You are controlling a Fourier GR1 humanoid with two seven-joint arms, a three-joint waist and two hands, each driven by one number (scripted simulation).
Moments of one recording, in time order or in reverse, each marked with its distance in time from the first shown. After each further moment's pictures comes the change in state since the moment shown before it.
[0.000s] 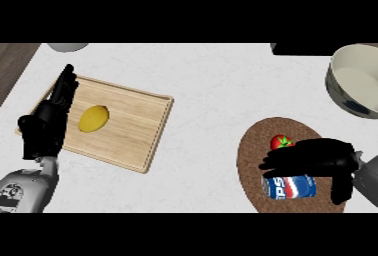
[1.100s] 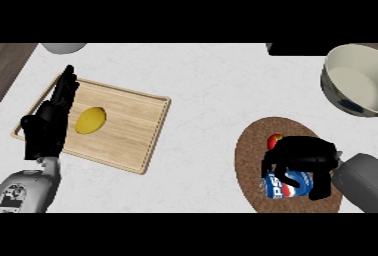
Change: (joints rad) left arm 0.005 -0.042 0.034 -0.002 -0.045 -0.027 0.008; right arm 0.029 0.136 -0.077 0.056 0.009 -0.074 0.033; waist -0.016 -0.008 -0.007
